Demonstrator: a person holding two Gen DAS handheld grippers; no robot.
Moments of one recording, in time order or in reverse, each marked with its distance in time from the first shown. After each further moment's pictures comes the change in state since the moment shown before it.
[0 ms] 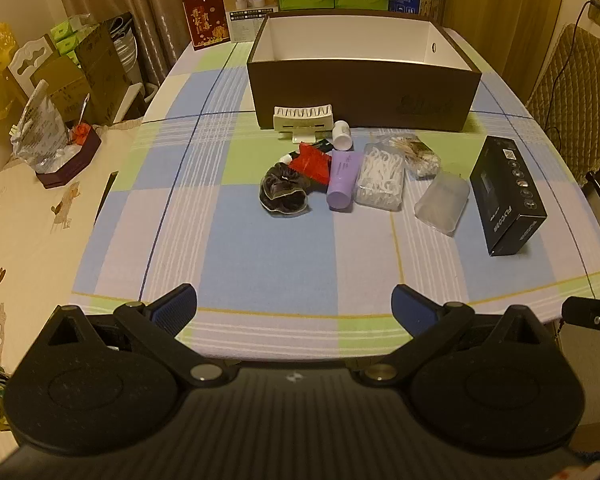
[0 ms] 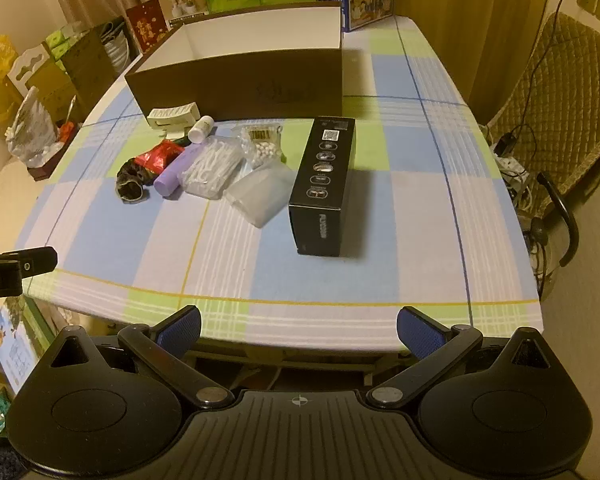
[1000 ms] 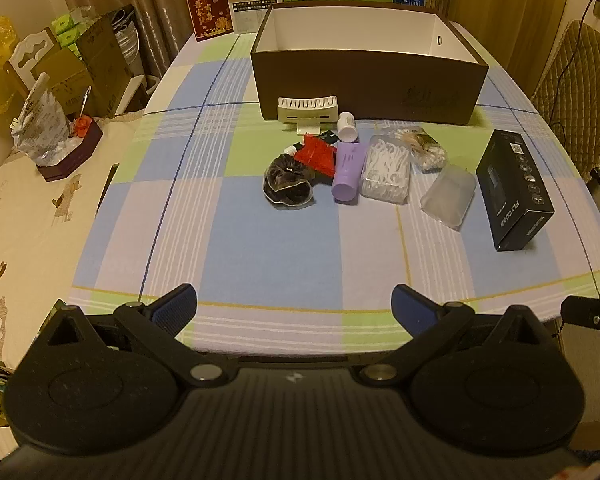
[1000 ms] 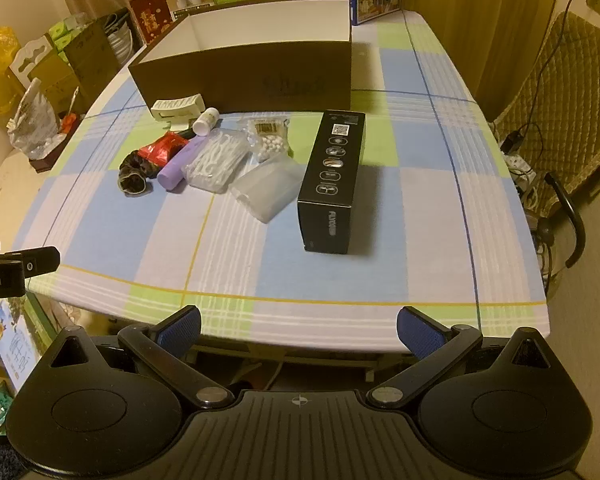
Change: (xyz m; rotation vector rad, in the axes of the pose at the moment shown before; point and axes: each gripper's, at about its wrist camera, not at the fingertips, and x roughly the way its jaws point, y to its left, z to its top) left arm 0.006 0.004 -0.001 -0.004 0.024 0.003; right arm 0.008 0.006 0.004 -0.017 0.024 0.009
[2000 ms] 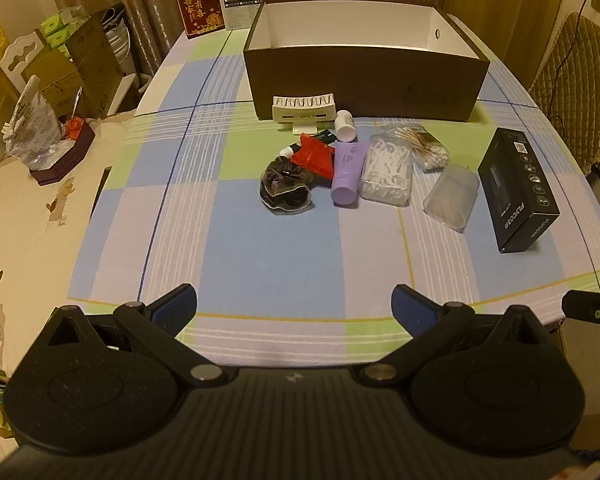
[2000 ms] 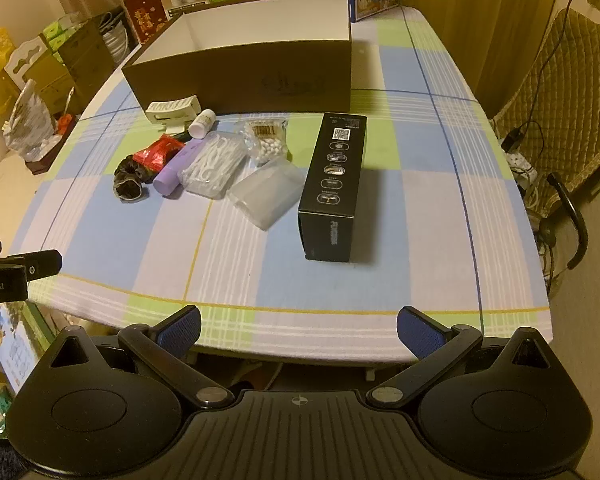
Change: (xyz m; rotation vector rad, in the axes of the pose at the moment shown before) left arm 0.013 0.001 0.015 0.027 0.024 -0.015; right arm 0.008 0.000 0.014 0.014 0.016 -0.006
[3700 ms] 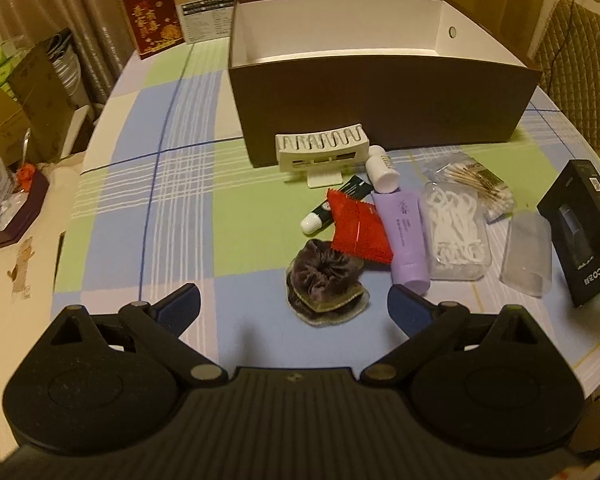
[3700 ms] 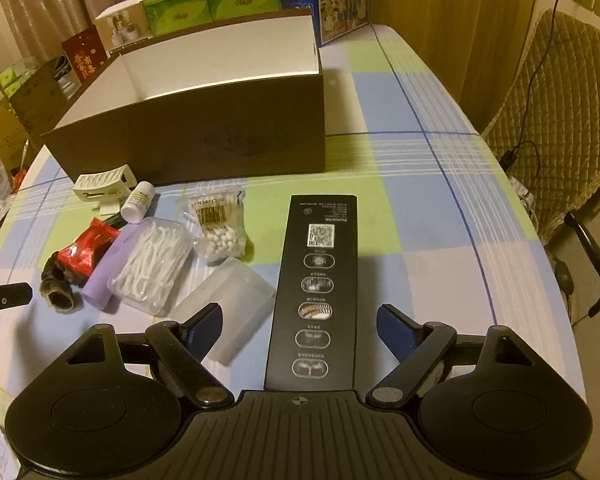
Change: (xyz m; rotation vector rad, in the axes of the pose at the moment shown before) left arm 0.127 0.050 0.085 0.139 -0.034 -0.111; right arm 0.090 -0.021 0.079 0.096 -0.099 -0.065
